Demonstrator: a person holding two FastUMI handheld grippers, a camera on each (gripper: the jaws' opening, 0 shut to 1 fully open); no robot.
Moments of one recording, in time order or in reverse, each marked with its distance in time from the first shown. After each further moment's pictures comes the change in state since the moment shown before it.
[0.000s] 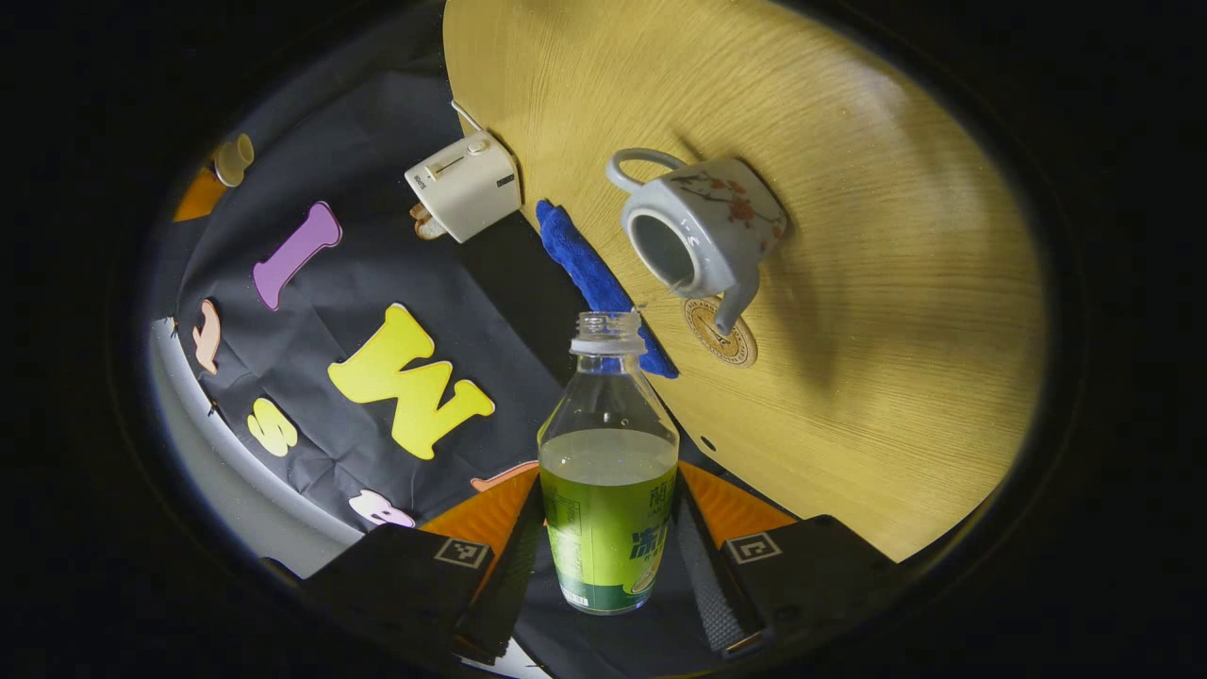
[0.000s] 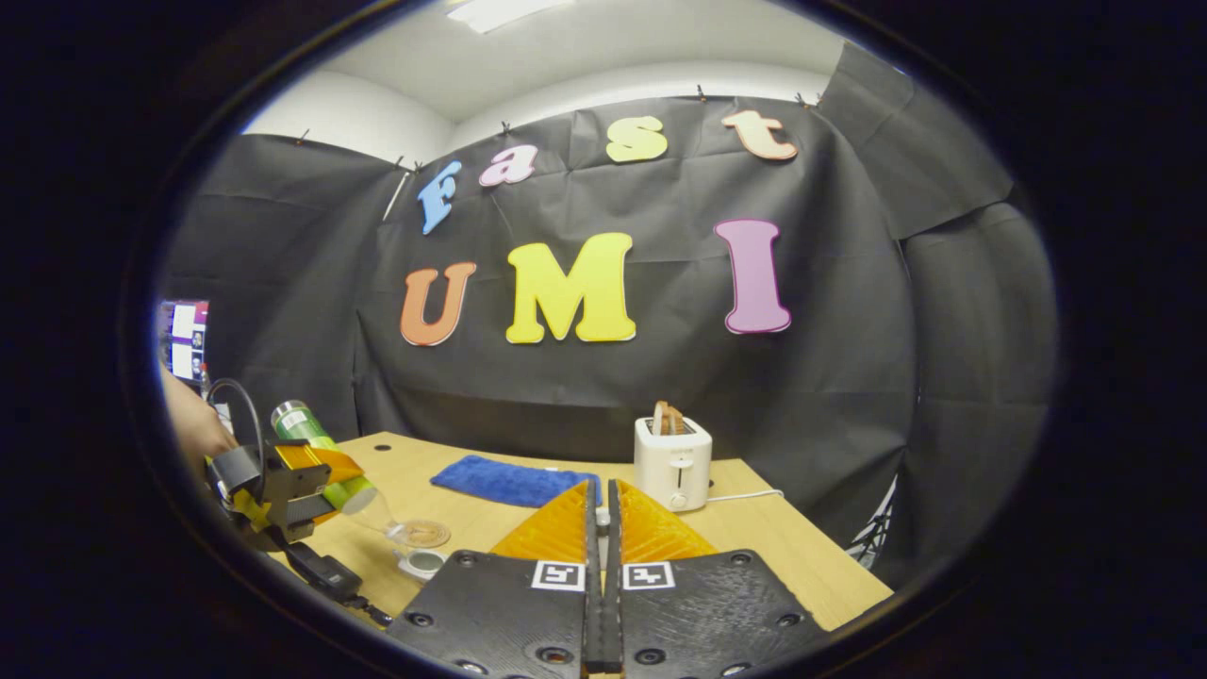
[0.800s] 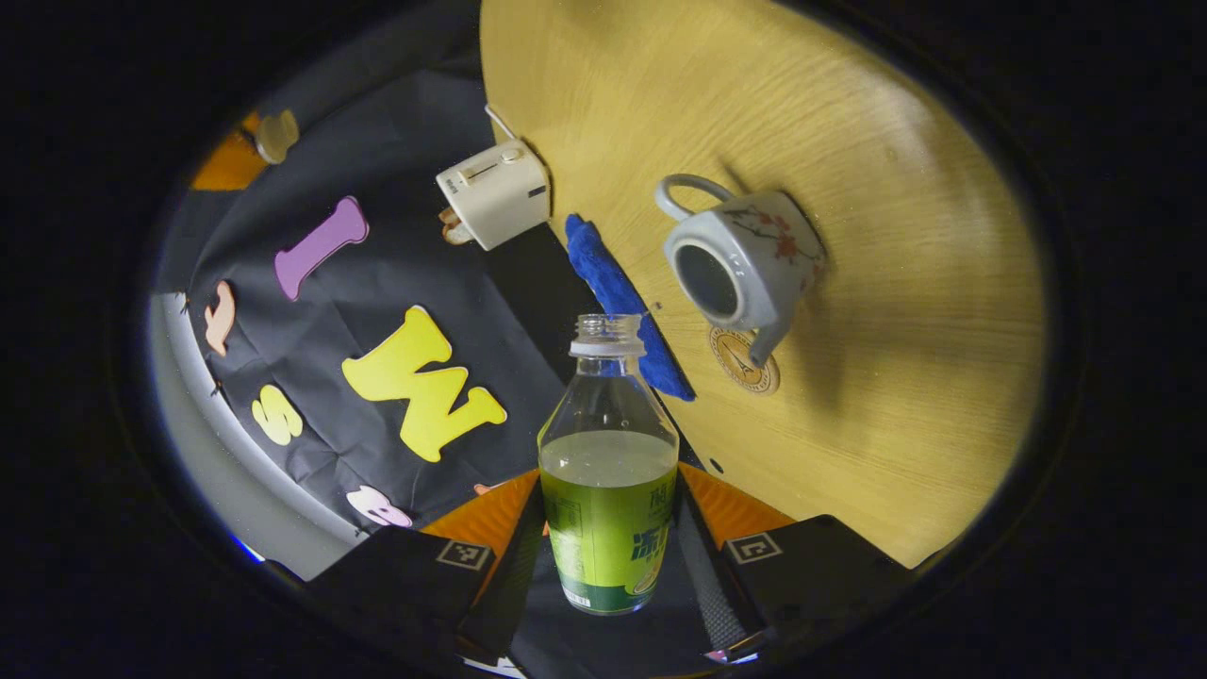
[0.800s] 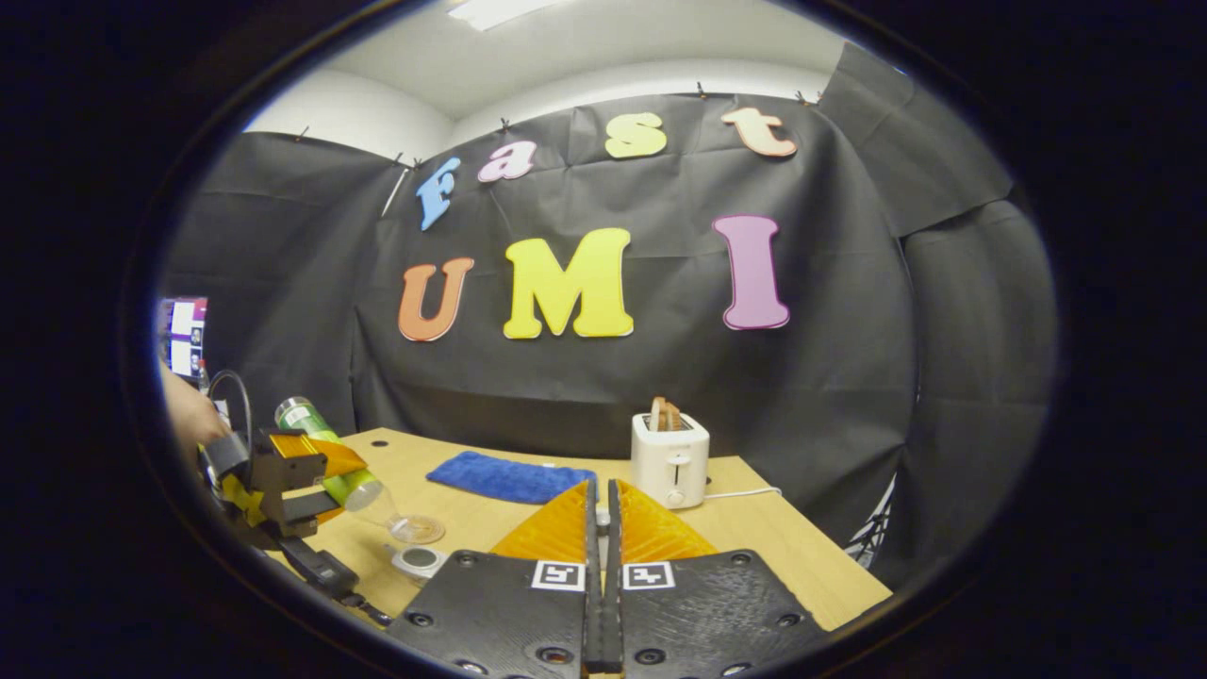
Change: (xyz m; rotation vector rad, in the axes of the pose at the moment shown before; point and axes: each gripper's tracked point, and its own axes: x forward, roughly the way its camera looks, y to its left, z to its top) left arm 0.008 0.014 0.005 -0.157 -0.068 0.037; right arm 0.004 -0.006 -0.006 -0.003 0.011 -0.006
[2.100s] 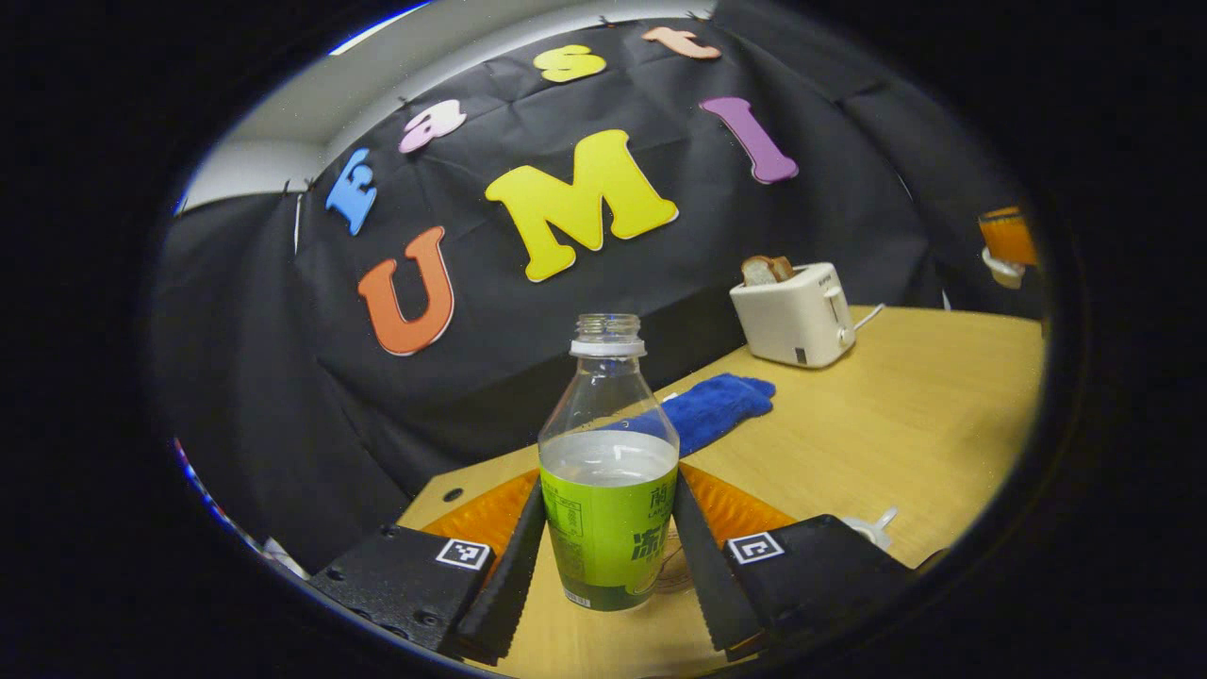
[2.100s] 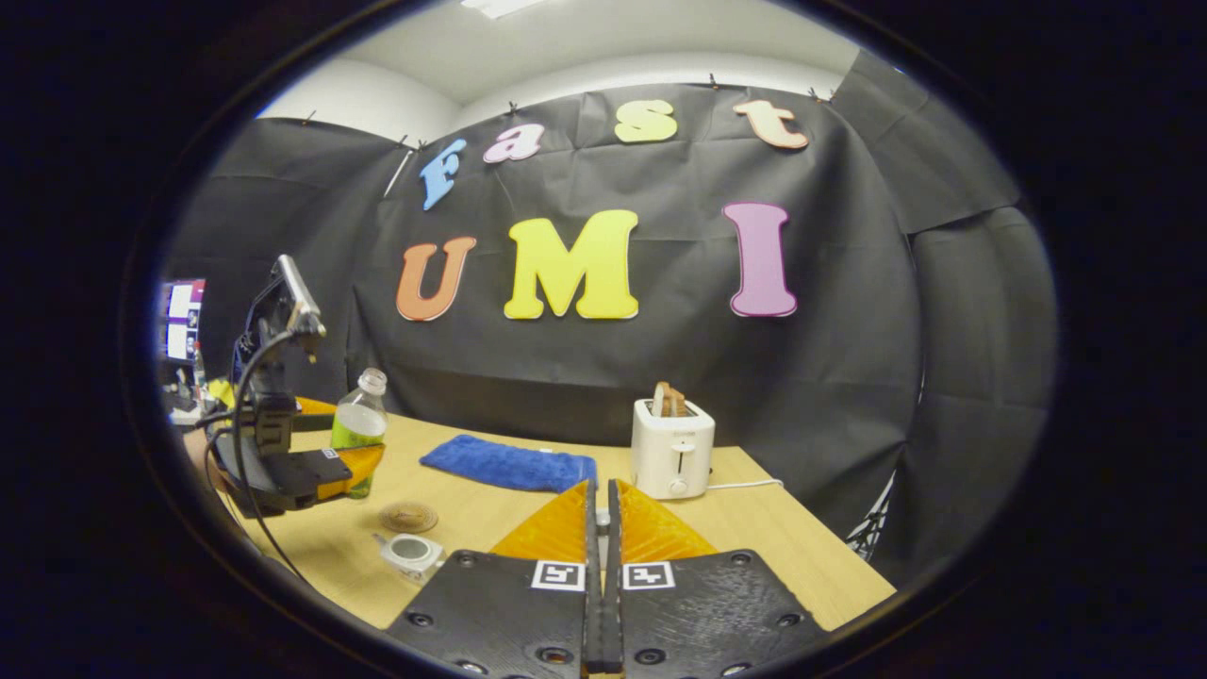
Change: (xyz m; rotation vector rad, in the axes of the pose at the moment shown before) left arm 0.064 0.003 0.008 -1.677 -0.277 -0.053; right arm 0.017 0.011 -0.021 -0.039 0.048 -0.009
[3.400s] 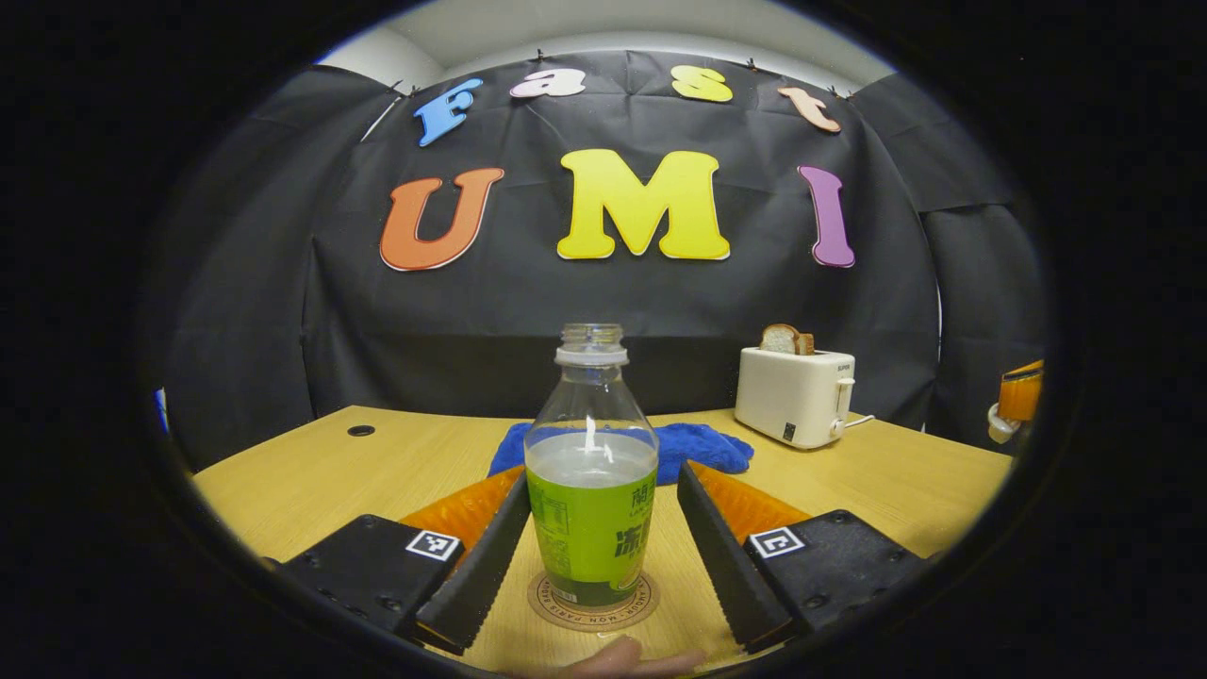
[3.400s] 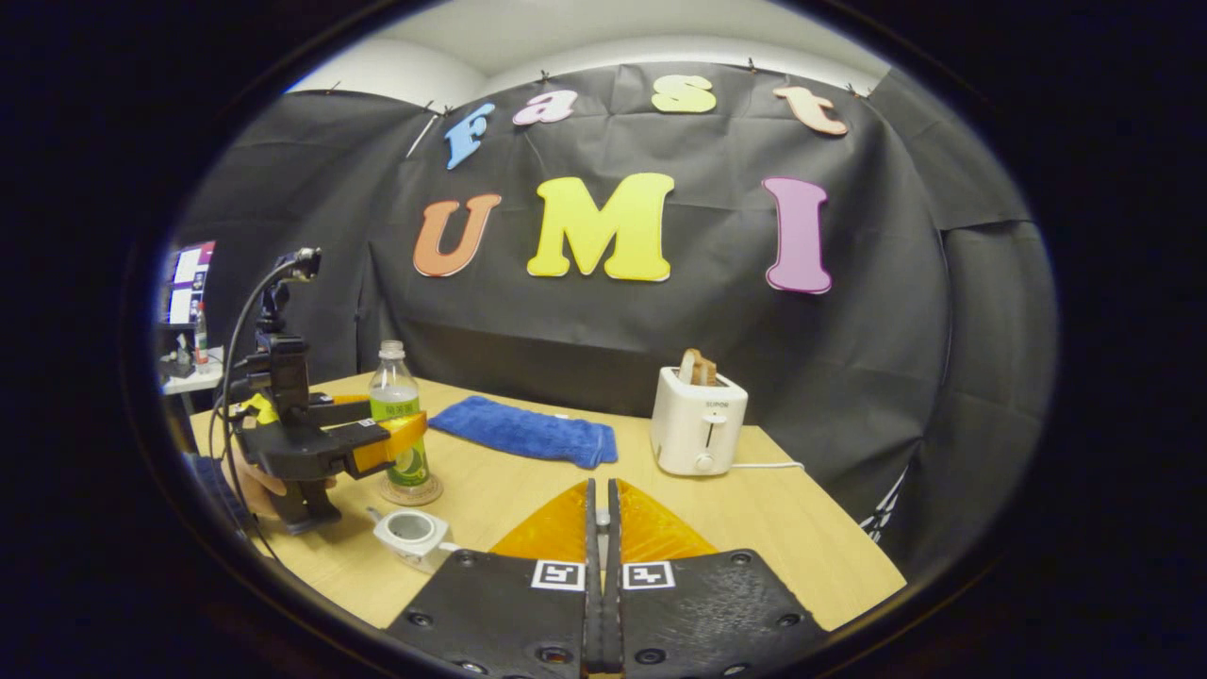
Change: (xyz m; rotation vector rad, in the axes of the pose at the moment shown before) left arm 0.034 0.003 -0.021 -0.332 -0.092 -0.058; right arm 0.024 0.032 -0.035 -0.074 0.089 0.031
